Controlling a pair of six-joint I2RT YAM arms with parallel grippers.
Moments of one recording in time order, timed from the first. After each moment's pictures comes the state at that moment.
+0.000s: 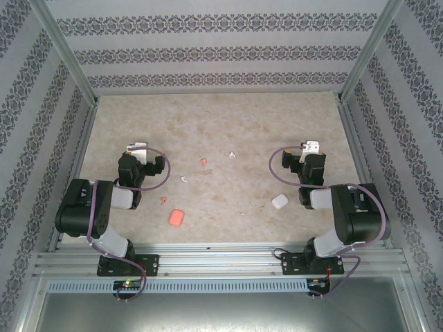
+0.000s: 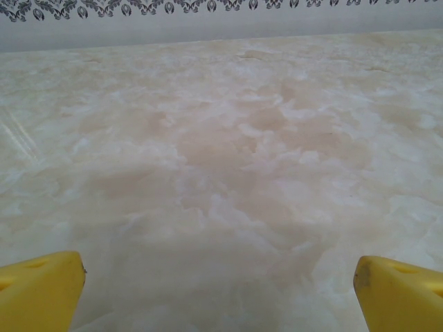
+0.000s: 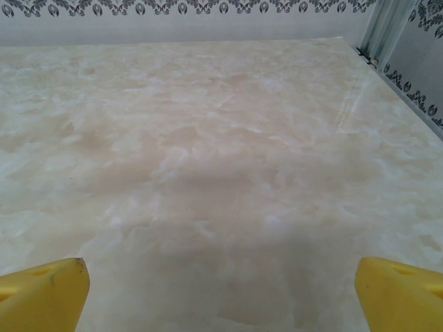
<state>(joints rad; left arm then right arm) -0.01 1.59 0.38 0.88 0.02 0.02 0.03 1.52 0.36 0.81 0.13 0.05</state>
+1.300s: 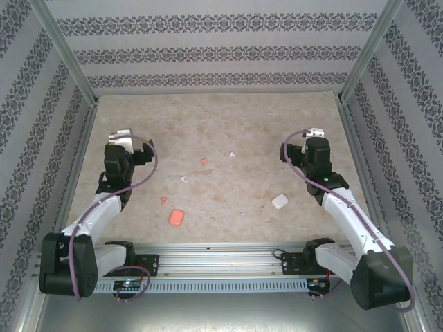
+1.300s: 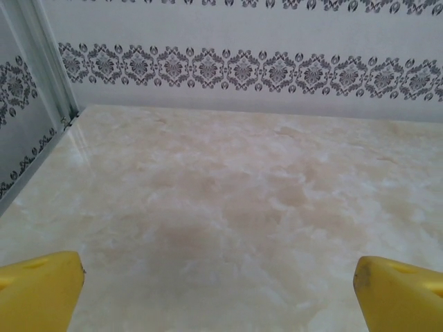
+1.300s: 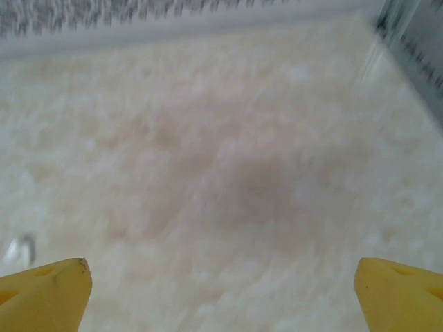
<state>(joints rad) -0.01 1.11 0.55 0.26 -0.11 -0.08 0.19 1.04 0.70 -0.25 0.17 0.25</state>
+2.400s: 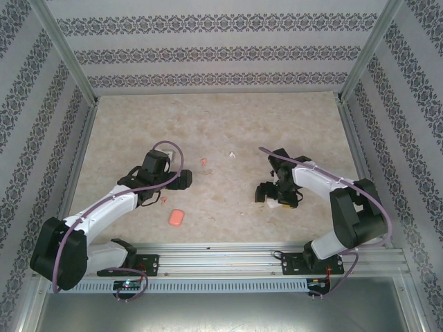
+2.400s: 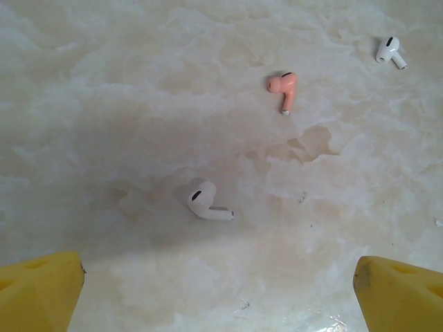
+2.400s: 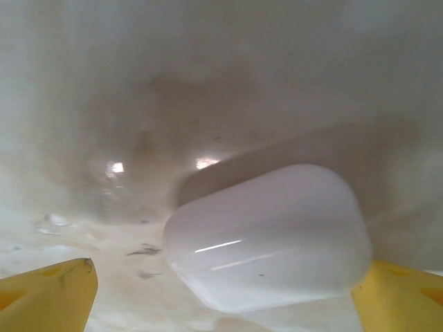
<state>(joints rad) -0.41 1.20 0.66 -0.30 0.00 -0.37 0.37 1.52 0.82 -0.83 -0.22 0.52</state>
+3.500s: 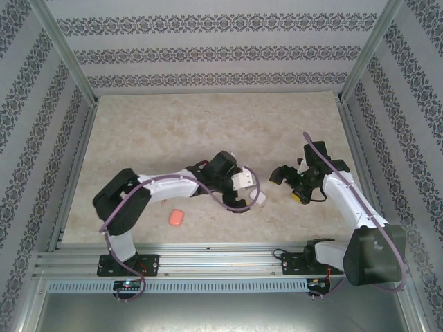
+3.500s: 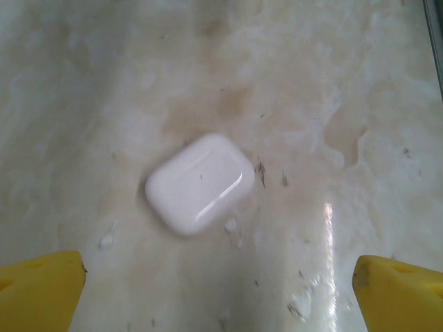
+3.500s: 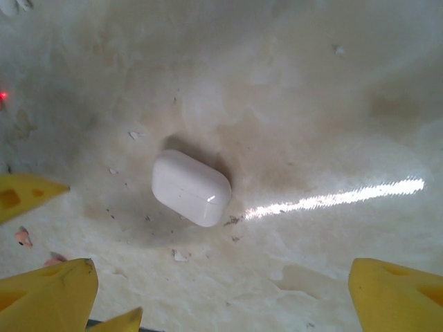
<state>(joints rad) -0.82 1.84 1.13 -0.14 0.44 0.43 0.07 1.21 0.81 -0.90 -0.43 0.62</state>
